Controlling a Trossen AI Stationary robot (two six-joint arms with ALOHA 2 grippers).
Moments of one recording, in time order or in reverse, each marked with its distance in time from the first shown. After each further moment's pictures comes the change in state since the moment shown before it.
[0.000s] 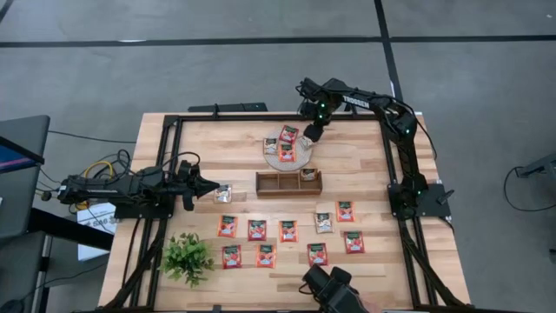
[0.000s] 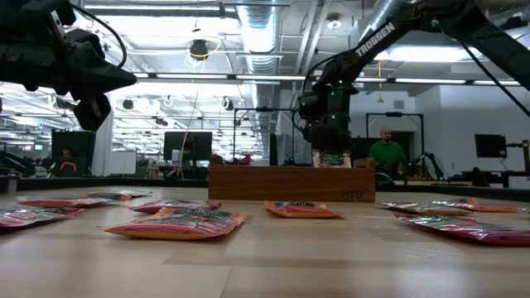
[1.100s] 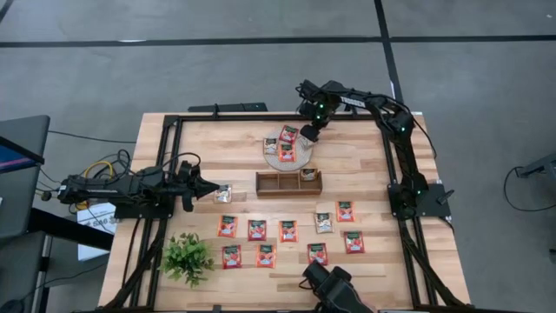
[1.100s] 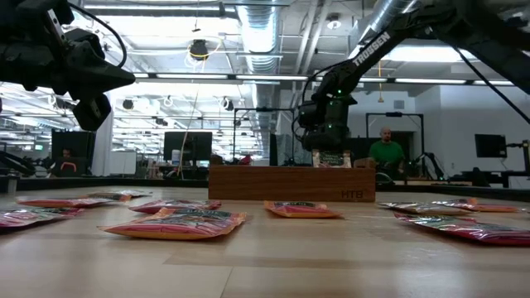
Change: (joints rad) left arm 0.000 0.000 0.000 0.000 0.024 -0.004; right arm -0.020 0.063 -0.002 0.057 -0.050 0.102
